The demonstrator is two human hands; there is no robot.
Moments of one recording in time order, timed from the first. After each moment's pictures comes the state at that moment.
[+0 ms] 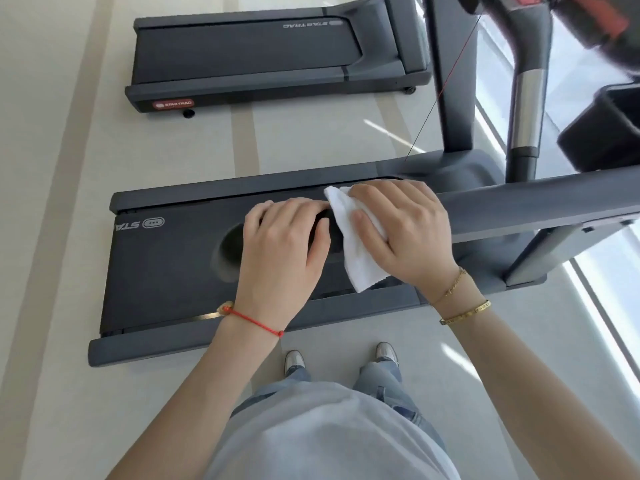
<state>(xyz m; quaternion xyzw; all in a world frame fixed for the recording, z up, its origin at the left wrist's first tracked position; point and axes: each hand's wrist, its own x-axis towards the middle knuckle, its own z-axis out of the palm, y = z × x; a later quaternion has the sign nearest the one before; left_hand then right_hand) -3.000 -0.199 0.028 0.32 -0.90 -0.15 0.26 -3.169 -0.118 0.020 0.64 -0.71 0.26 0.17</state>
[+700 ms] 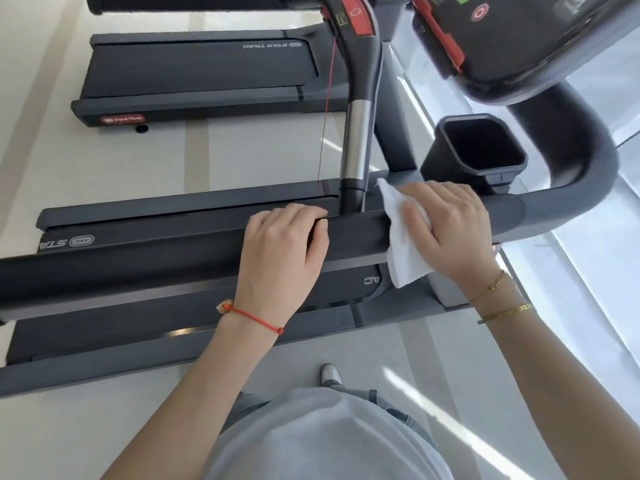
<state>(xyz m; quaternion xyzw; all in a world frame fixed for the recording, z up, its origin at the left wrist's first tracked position) -3.232 -0.078 0.029 0.32 -0.90 -0.17 0.26 -3.435 0.034 0.034 0.57 -0.78 0.22 0.16</state>
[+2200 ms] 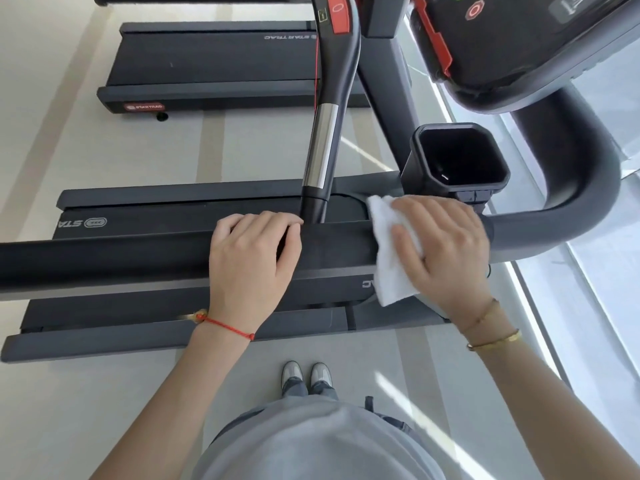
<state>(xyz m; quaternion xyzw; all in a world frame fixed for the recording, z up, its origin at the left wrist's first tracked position) -3.273 -0.058 0.016 0.37 -0.89 -0.05 0.27 -3.486 0.060 0.018 0.61 -0.73 0.25 0.20</state>
